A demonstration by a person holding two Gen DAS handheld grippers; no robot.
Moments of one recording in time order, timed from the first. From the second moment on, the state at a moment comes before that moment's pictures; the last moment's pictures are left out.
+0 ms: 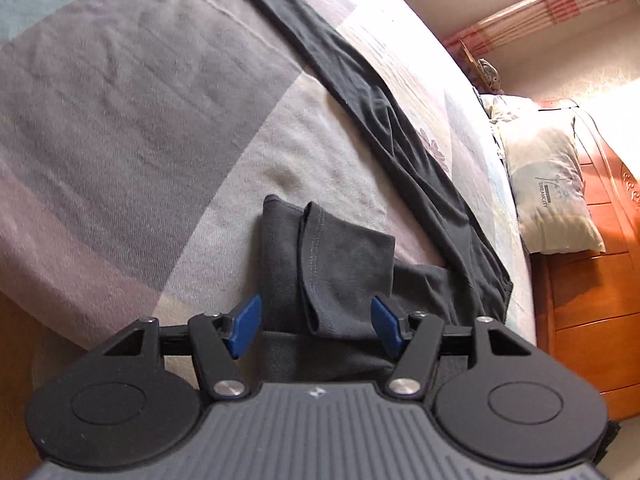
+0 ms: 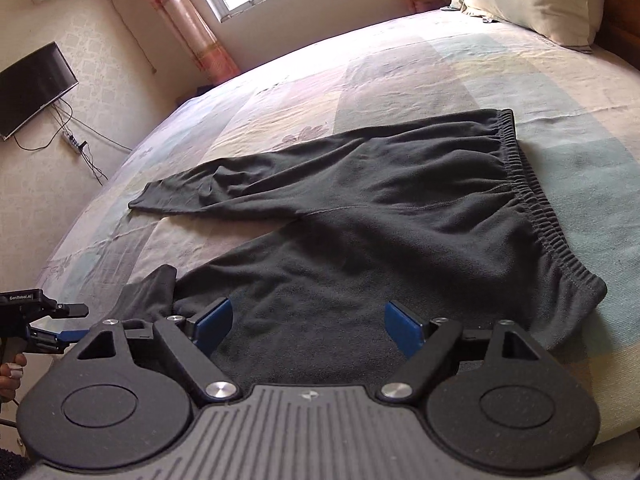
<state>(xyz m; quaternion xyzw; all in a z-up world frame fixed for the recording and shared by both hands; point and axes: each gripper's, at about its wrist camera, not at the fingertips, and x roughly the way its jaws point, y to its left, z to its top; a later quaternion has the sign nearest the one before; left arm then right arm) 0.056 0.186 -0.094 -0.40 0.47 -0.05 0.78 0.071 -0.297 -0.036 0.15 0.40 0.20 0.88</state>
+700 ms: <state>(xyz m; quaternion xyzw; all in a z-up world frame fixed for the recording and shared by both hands) 0.092 0.170 -0.124 -0.45 0.49 -0.13 0.73 0.072 -0.302 -0.049 0.17 0.42 0.15 0.88</state>
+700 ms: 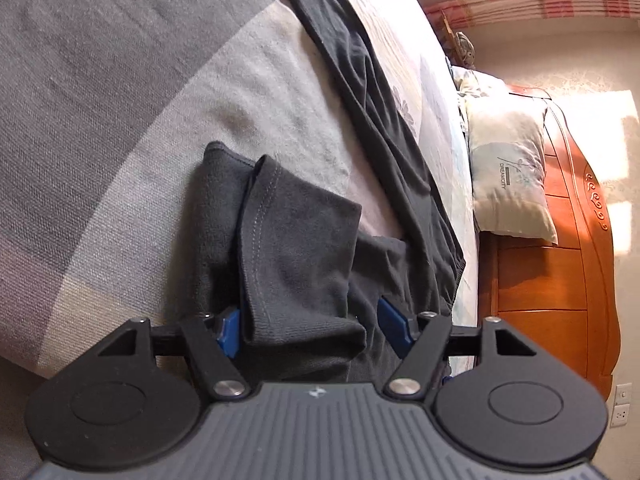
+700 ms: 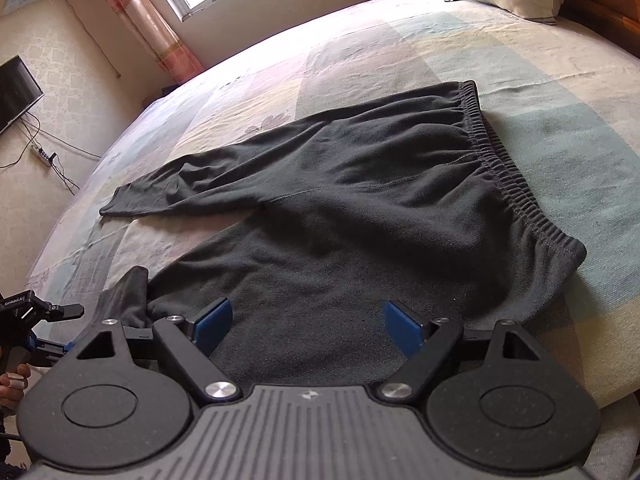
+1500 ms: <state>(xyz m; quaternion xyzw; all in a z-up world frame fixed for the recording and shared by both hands) 0.119 0.194 -0.159 -0.51 0.46 -0.18 0.70 0.073 -0.295 -0.054 0.15 0.44 0.13 0.87</state>
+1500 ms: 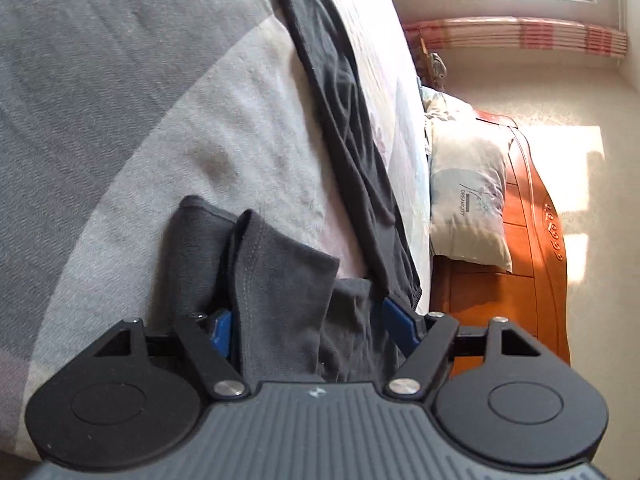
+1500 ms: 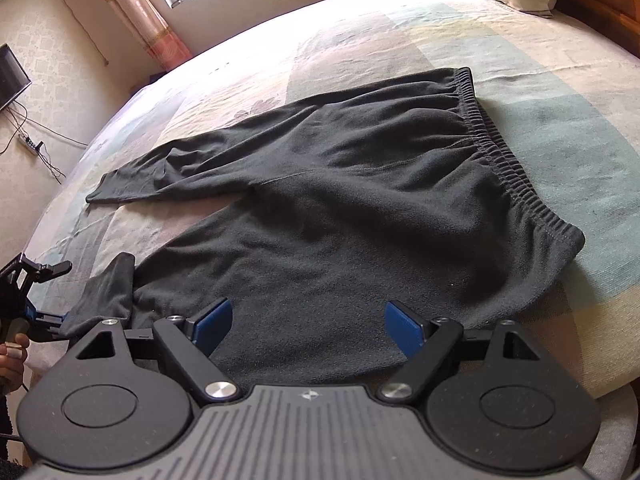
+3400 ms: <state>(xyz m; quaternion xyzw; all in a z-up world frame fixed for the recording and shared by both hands) 0.043 0.406 -0.076 -0.33 0.42 0.18 0.83 0.085 -0.275 -0.047 0.12 0.44 0.14 0.88</state>
